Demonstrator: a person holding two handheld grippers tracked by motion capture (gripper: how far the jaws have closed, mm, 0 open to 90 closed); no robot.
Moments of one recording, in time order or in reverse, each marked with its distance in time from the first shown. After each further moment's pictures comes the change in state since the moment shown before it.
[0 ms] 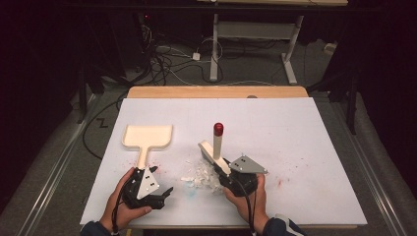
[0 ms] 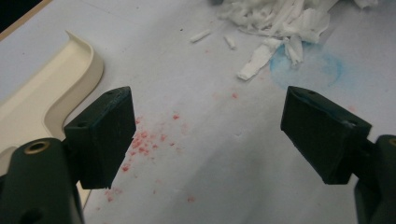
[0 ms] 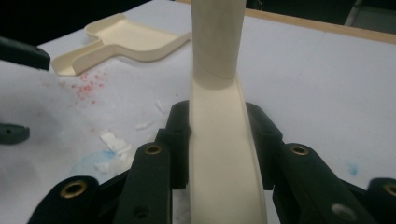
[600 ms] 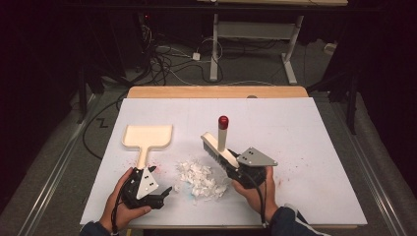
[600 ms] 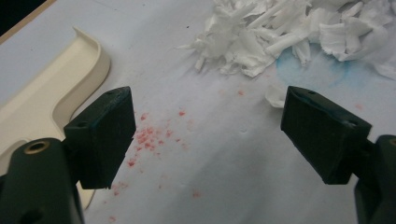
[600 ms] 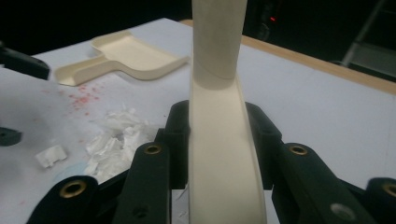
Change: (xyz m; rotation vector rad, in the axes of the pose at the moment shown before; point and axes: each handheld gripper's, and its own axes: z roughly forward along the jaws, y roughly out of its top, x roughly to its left) left arm 0.001 -0.001 -0.002 0.010 0.023 -0.002; right arm -0.029 0.018 -0.013 -0.058 0.052 -0.123
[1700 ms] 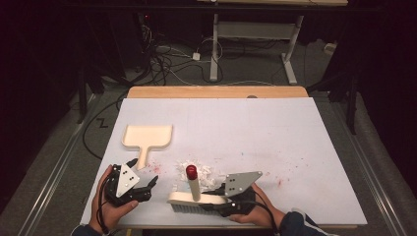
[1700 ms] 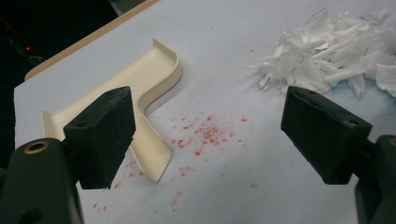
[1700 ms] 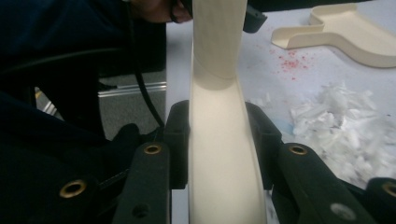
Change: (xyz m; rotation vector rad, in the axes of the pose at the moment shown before) left arm 0.020 -0.009 -0.029 -0.099 0.149 -0.135; right arm 0.042 -0.017 -0.002 0.092 0.708 -0.227
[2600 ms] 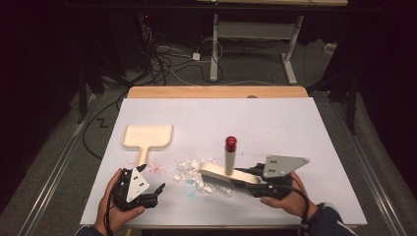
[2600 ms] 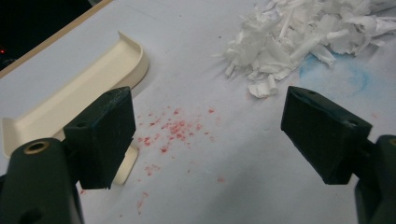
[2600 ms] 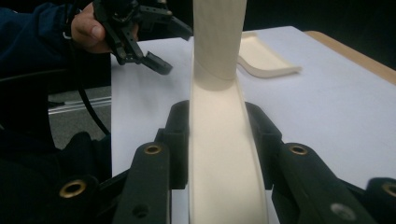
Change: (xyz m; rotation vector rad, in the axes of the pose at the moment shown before) left arm -0.019 0.000 0.007 0.044 -0.058 0.069; right arm -0.015 0.007 -0.100 -0.059 -0.231 0.023
